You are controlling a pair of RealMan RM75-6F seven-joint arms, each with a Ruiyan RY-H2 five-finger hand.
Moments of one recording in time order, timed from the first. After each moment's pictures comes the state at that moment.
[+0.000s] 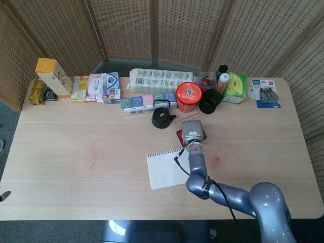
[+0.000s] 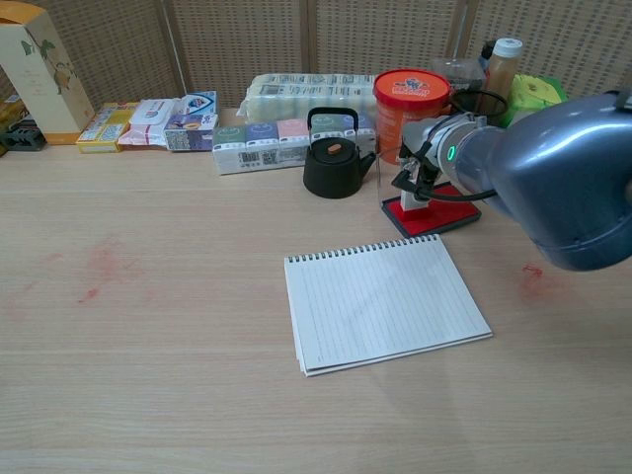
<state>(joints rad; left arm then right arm) -0.01 -0.82 0.03 -1.79 1.51 1.45 -0.17 1.08 -1.88 0.36 -1.12 -0.26 1.00 -1.02</state>
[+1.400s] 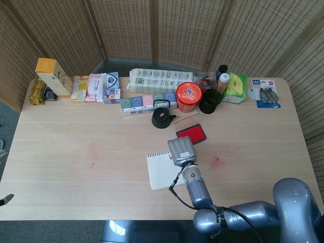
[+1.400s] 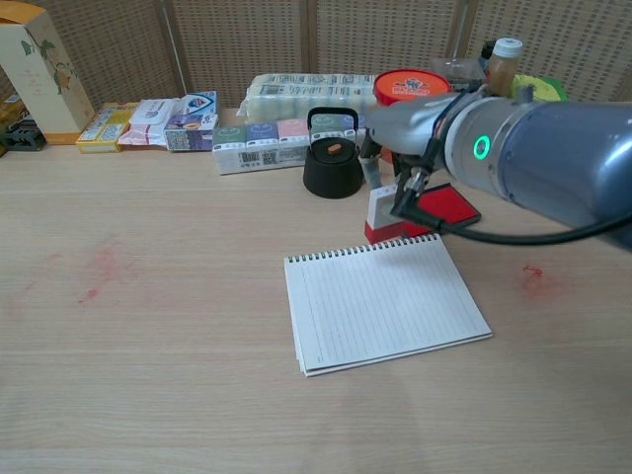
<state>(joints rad) 0.01 -0.81 0.06 -1.79 1.58 1.49 -0.19 1.05 -1.68 0.27 -1.85 -0.36 1.36 -1.09</state>
